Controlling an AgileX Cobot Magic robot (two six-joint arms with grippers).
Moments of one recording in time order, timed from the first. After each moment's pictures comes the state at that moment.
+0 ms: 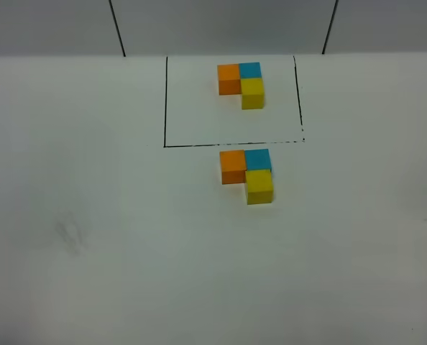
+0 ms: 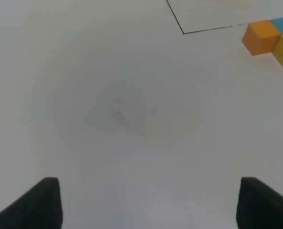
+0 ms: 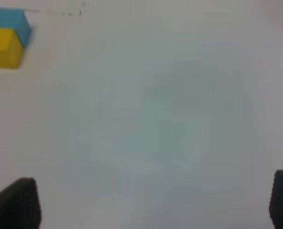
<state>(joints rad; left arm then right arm) -0.03 -0.01 -0.51 -0.15 1.08 0.14 0.09 0.08 -0.50 -0.02 1.07 0.02</state>
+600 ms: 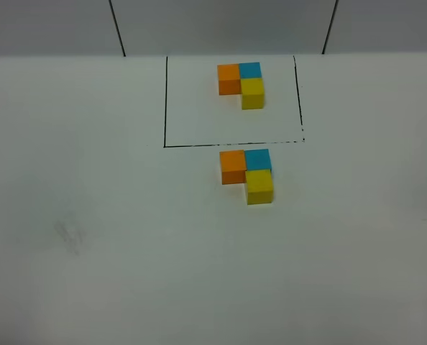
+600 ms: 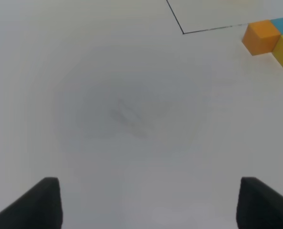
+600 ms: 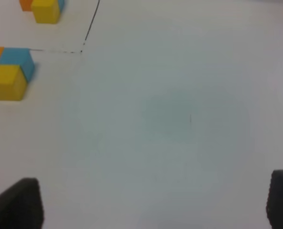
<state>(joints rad) -0.03 -0.01 -0.51 -0.15 1.08 0.14 0.09 0.00 -0.50 -0.03 1.07 0.04</state>
